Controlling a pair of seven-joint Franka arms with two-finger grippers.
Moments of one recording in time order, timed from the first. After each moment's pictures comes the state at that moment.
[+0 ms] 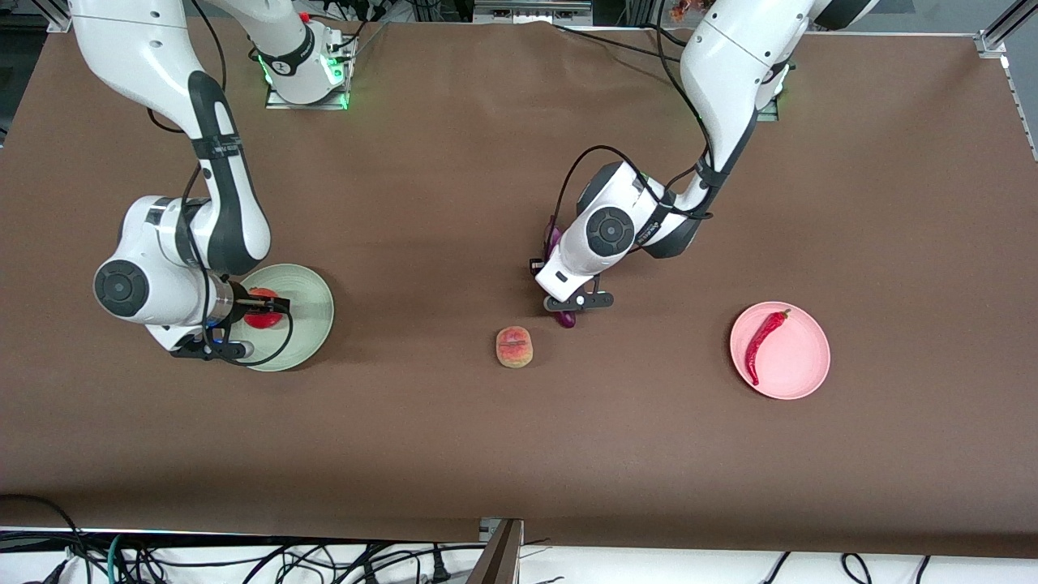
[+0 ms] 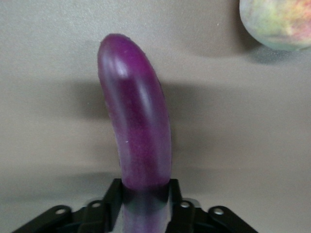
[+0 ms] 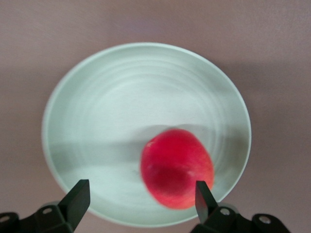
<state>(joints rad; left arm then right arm) -0.48 0.71 -0.20 -1.69 -0.19 2.34 -0.63 0.40 0.55 -0.38 -1.72 0.23 2.01 -0.03</state>
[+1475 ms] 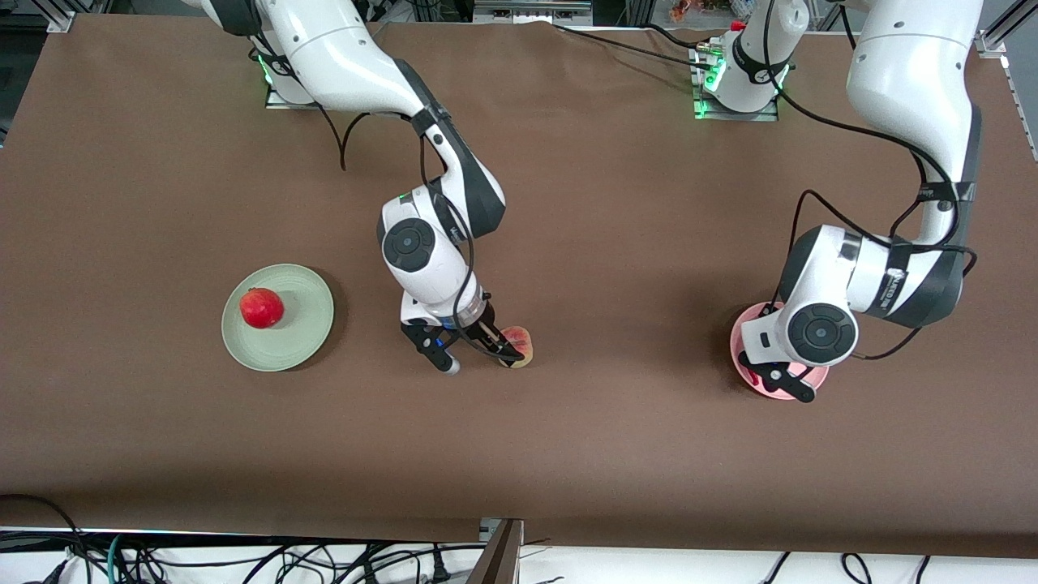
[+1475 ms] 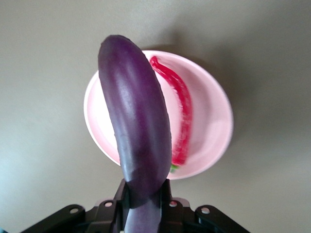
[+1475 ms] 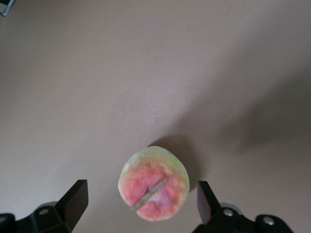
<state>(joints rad) -0.06 0.69 -0.15 -1.42 0.47 1.75 0.31 0.77 0.90 -0.24 -1.24 0.41 2.40 1.17</state>
